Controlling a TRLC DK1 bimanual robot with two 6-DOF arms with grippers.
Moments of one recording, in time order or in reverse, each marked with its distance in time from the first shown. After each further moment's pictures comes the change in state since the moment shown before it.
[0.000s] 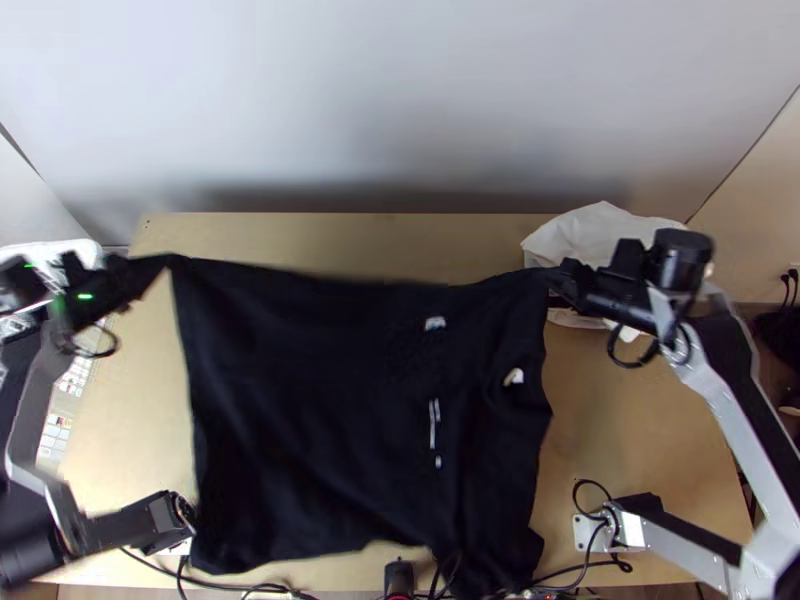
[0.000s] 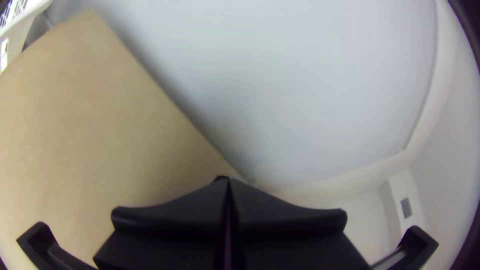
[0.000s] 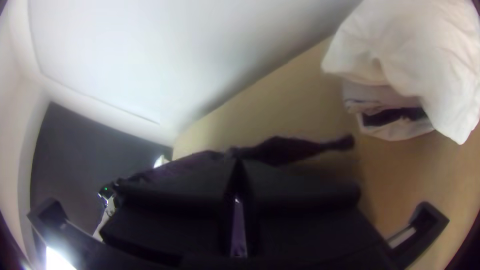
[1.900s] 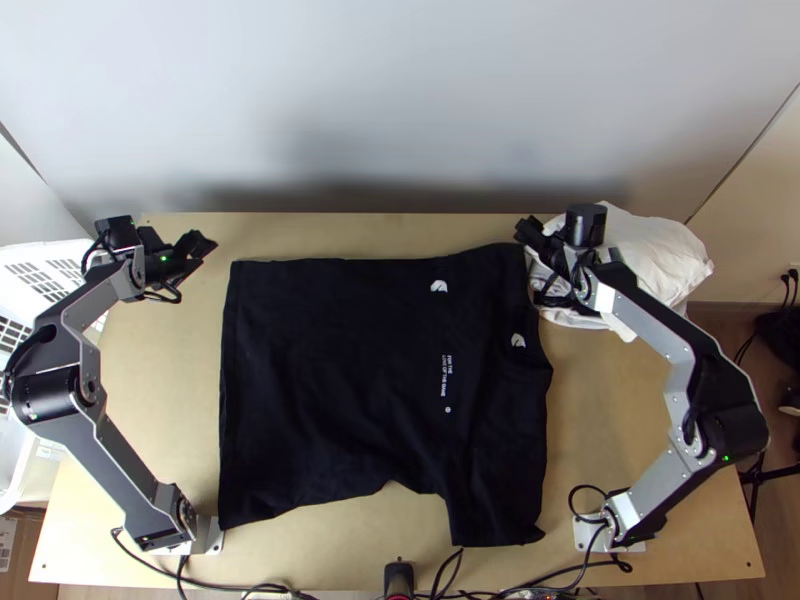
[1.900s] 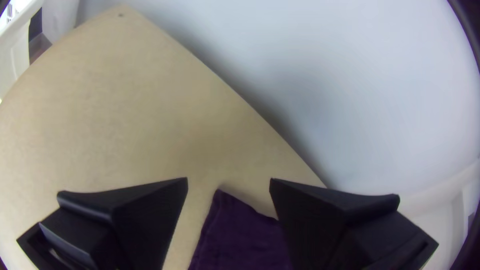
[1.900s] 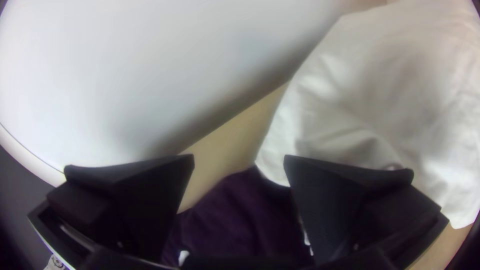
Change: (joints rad) left arm -0.180 0.595 0.379 -0.005 -0.500 0.171; right arm 0.045 0.578 0.145 0.429 0.506 0.000
